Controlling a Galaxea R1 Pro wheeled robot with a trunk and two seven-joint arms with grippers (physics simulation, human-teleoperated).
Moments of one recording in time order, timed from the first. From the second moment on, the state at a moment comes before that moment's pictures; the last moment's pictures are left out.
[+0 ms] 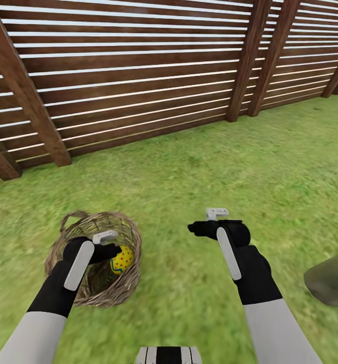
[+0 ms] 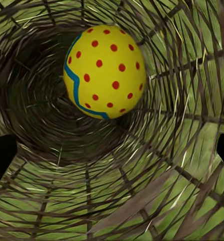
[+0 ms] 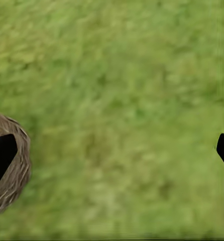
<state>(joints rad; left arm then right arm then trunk) -0.62 0.04 -0.03 -1.25 0.64 1.05 0.51 -0.70 0.12 0.13 -1.39 -0.19 1.04 -0.14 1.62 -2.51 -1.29</state>
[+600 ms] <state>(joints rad) -0.62 0.04 -0.03 -1.26 0.64 1.05 0.51 -0.70 0.13 0.13 -1.39 -0.19 1.04 -0.14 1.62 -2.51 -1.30</state>
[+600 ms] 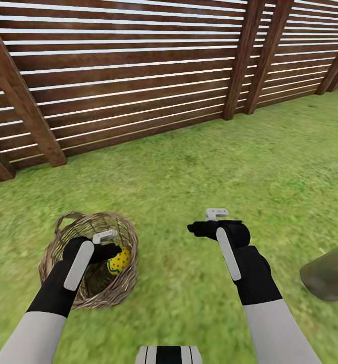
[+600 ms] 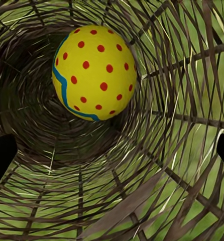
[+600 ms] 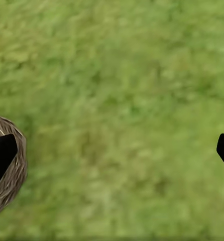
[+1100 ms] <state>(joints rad) -0.62 0.04 -0.03 -1.26 0.64 1.05 0.50 -0.70 0.13 0.13 -1.39 -0.19 1.04 -0.14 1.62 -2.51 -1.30</state>
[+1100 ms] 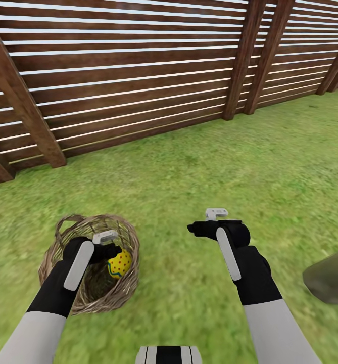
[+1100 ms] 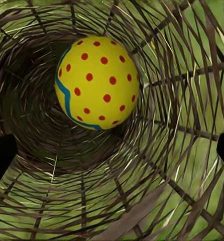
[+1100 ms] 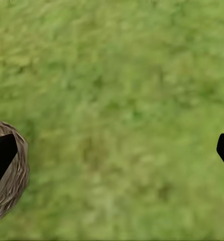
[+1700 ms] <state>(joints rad) -0.62 0.04 -0.03 -1.25 0.64 1.05 0.50 -0.69 0.13 0.13 -1.39 -0.19 1.04 -0.13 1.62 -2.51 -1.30</state>
